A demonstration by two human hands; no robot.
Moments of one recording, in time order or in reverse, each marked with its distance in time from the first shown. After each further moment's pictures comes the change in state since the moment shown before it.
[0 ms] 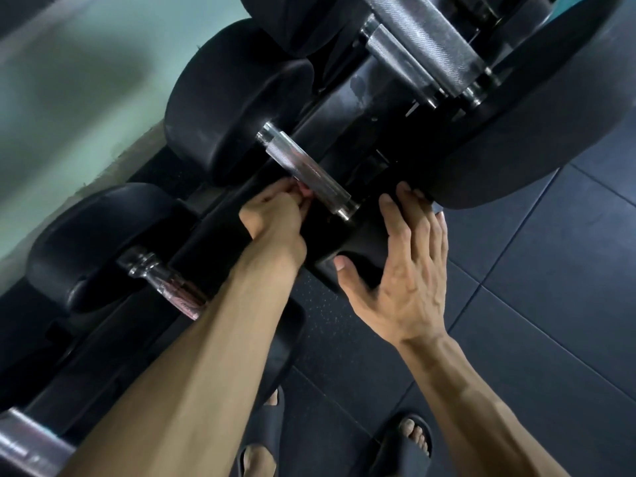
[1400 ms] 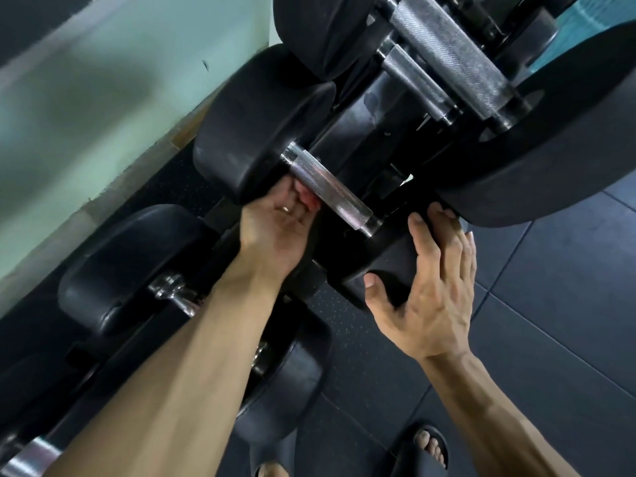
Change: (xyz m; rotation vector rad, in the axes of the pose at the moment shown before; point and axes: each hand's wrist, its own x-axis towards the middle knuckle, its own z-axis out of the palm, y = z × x) left_hand 0.036 0.025 -0.031 -0.462 -0.583 -0.264; right_hand -0.002 -0.004 0.005 -0.067 0.051 0.036
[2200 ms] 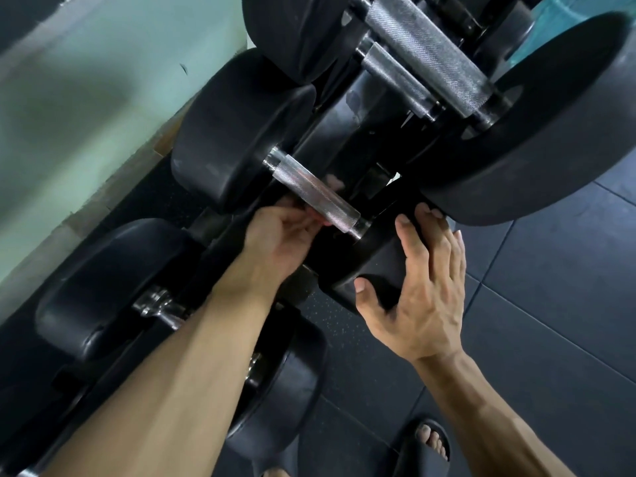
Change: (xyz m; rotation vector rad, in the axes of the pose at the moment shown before) left_hand 0.018 -0.016 0.000 0.236 0.022 -0.143; right_hand 0.000 0.000 0.001 -0.005 0.001 0.020
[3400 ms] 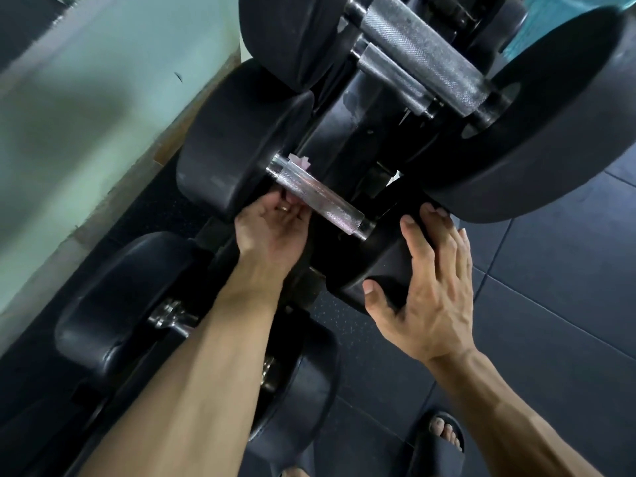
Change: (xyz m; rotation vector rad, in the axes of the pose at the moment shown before) left_hand -0.001 0.017 -0.002 -0.342 -0.046 0.095; right_hand -0.001 -0.004 -0.004 -0.008 -0.058 0.027
